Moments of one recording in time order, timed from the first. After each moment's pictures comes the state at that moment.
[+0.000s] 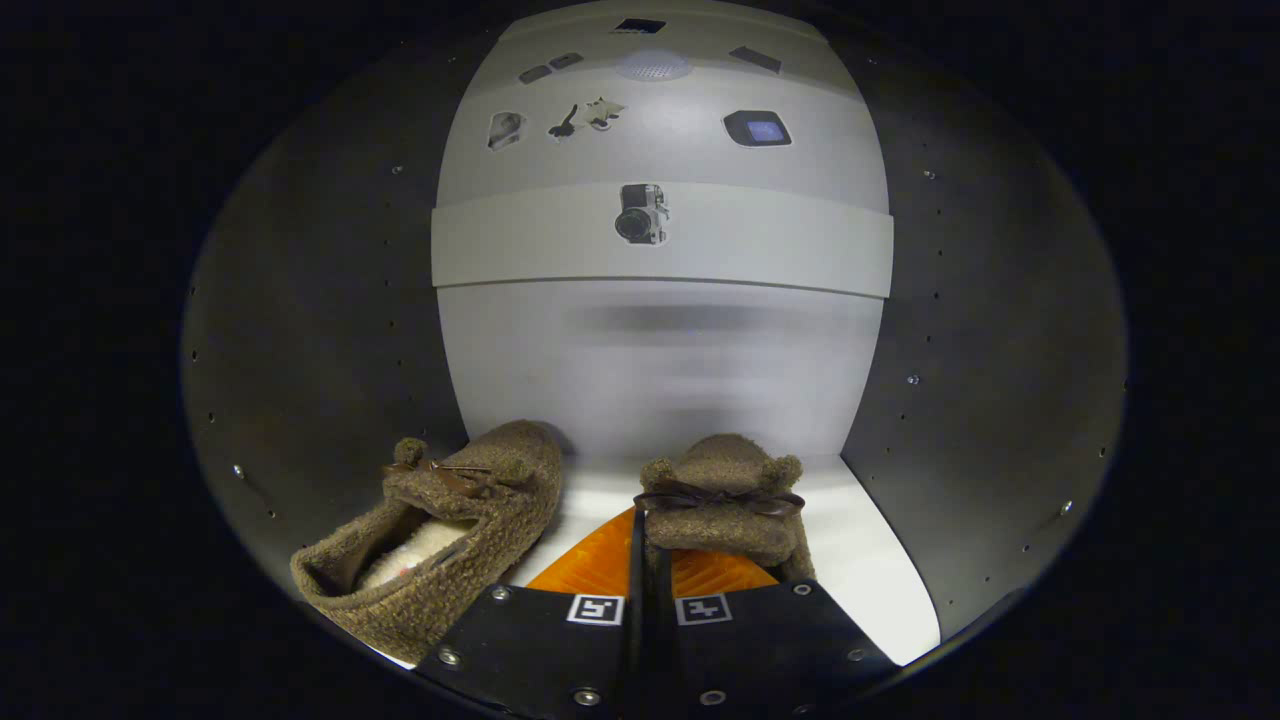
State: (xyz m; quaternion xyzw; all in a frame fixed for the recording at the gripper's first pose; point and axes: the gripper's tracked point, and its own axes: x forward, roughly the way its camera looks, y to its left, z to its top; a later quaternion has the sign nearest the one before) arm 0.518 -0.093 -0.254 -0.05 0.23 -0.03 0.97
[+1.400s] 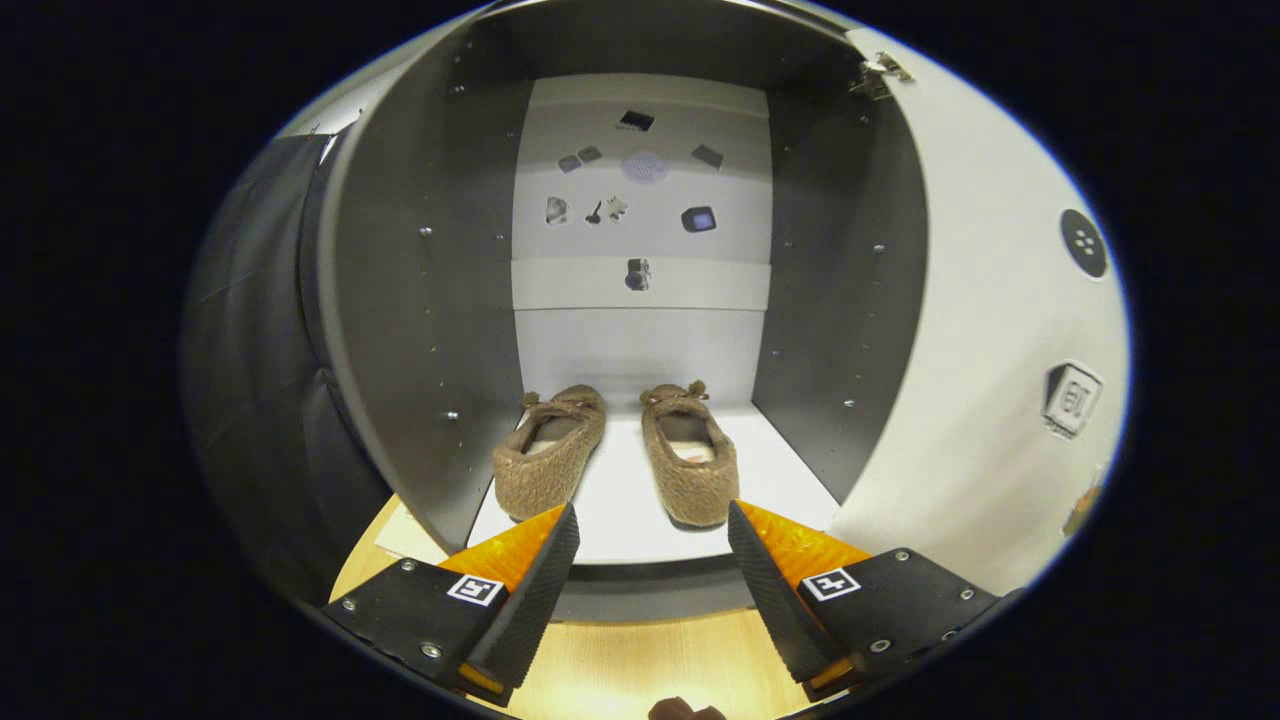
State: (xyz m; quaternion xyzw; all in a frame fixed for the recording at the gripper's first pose) arm 0.285 -0.049 -0.167 -0.04 0.22 -0.11 0.97
